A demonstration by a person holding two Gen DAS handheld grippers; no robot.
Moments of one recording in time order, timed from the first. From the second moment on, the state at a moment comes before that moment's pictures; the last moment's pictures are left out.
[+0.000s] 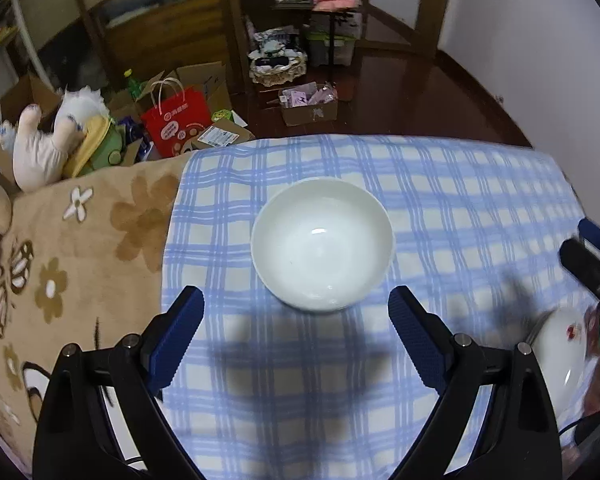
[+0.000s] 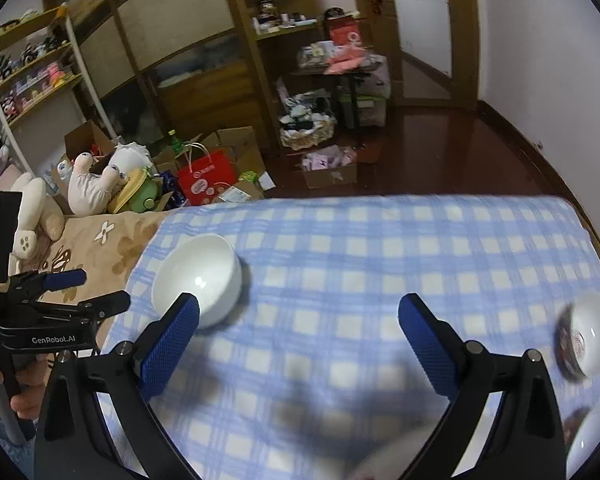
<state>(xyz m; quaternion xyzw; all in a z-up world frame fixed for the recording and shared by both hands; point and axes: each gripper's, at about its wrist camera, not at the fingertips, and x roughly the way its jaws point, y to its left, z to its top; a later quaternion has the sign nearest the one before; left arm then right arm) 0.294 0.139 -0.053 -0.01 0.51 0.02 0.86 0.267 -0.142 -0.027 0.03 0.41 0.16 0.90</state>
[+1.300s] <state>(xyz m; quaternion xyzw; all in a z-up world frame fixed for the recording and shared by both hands) 0.354 0.180 -0.173 -0.09 0.59 0.04 0.80 0.350 -0.060 -0.157 0.12 0.56 0.21 0.79</state>
